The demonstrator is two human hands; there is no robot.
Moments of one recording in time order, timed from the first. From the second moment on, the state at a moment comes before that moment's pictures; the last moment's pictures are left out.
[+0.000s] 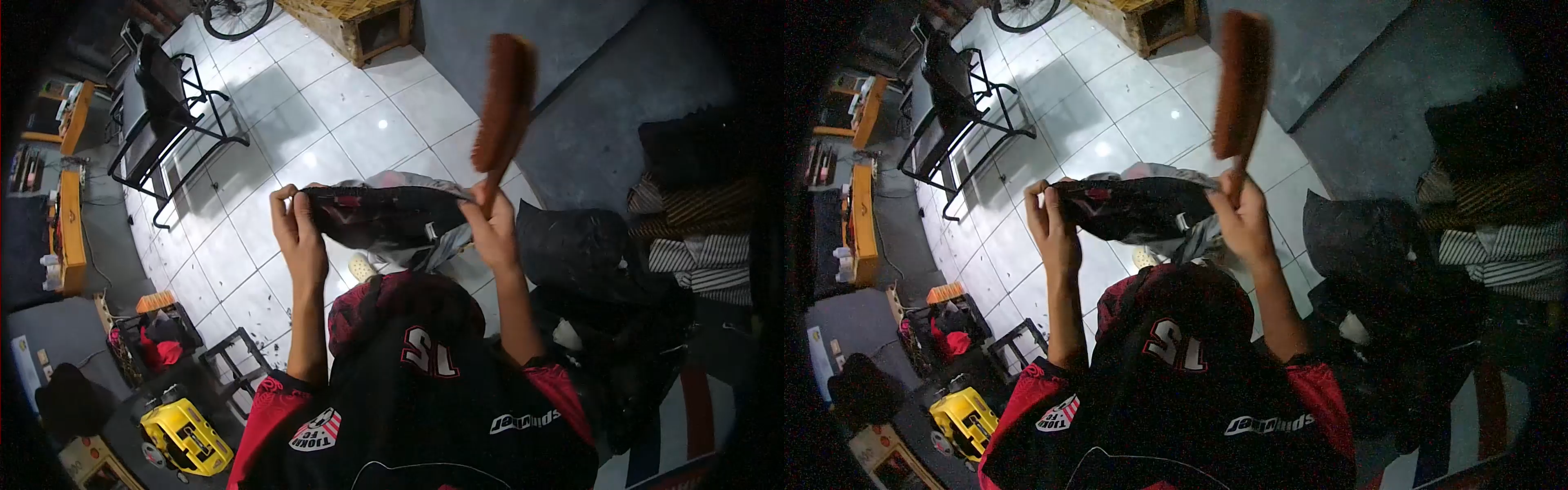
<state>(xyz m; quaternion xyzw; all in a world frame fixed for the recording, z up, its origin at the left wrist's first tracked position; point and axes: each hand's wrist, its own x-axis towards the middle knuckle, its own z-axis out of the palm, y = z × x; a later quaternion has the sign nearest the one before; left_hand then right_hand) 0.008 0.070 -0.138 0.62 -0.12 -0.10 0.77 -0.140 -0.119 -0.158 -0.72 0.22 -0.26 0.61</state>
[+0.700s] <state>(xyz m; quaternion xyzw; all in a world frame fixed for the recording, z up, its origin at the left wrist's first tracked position) 0.068 0.129 -0.350 0.91 -0.28 -0.15 0.25 -0.189 -0.198 -0.300 -0.92 0.26 0.19 0.23</state>
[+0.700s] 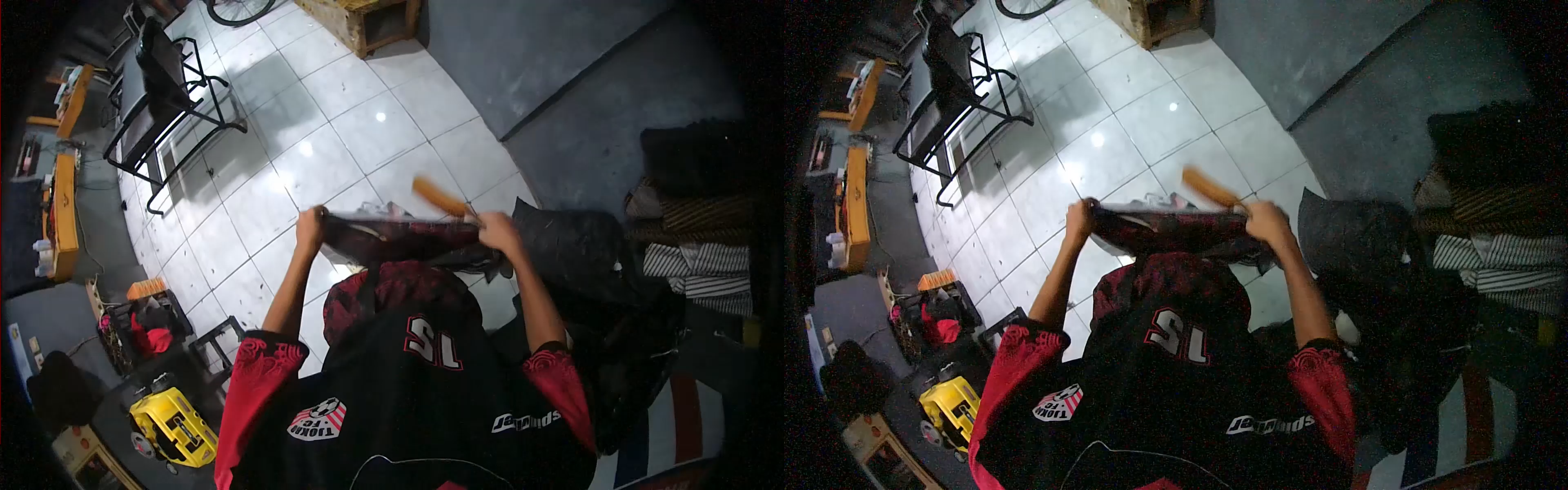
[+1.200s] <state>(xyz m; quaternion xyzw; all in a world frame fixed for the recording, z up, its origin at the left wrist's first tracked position) 0.056 0.121 -0.264 0.92 -0.35 -0.12 0.10 -0.210 -0.169 -0.197 -0.89 0.40 -0.08 0.19</state>
